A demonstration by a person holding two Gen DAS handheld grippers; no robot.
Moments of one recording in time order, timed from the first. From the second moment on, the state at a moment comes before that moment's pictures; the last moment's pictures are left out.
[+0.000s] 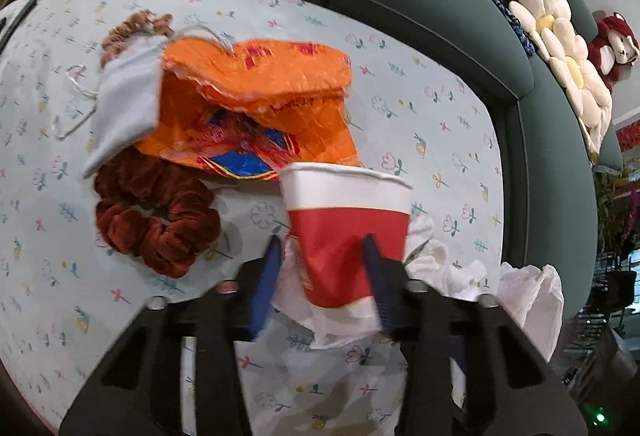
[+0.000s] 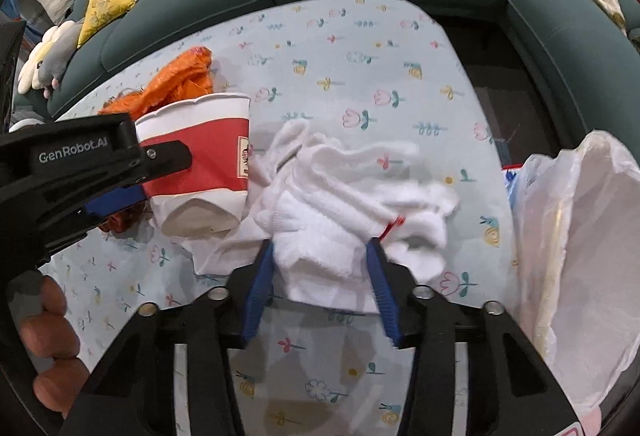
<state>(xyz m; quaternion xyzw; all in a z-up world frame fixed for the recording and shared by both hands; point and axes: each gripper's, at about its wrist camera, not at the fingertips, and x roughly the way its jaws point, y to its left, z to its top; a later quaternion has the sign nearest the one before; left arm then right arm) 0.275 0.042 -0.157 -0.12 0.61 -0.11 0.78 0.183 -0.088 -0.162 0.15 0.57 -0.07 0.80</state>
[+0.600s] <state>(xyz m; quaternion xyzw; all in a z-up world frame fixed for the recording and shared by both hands) 0.234 0.046 -0.085 -0.12 0.54 -0.12 0.82 0.142 -0.108 -0.087 0.18 0.50 -0.07 0.84</state>
